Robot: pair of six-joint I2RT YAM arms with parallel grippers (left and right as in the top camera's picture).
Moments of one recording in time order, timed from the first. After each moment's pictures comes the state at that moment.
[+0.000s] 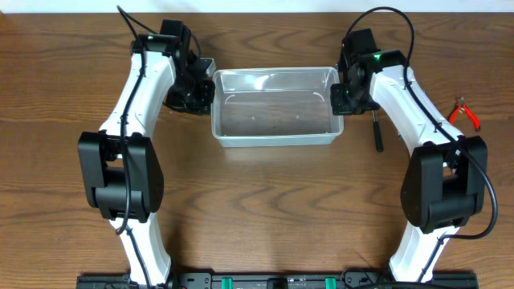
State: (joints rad) left arm -0.12 2.08 1.77 -1.22 0.28 0.09; right arm 0.21 2.00 1.61 -0.99 0.01 0.16
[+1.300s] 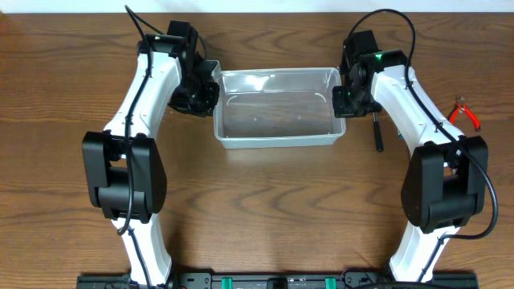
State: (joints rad) left arm -0.15 2.08 1.77 -1.23 0.27 0.09; right arm 0.20 2.00 1.61 -1.03 0.01 0.16
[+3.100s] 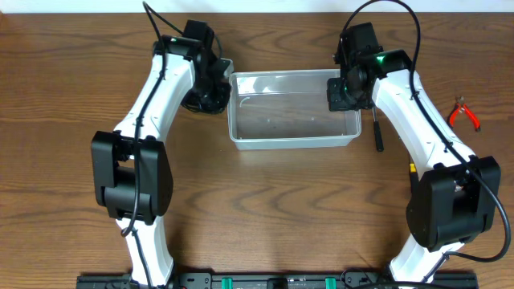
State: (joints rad) left arm -0.19 2.08 1.77 -1.17 0.21 0.09; right arm 0.25 1.89 1.60 -0.98 0.02 0.18
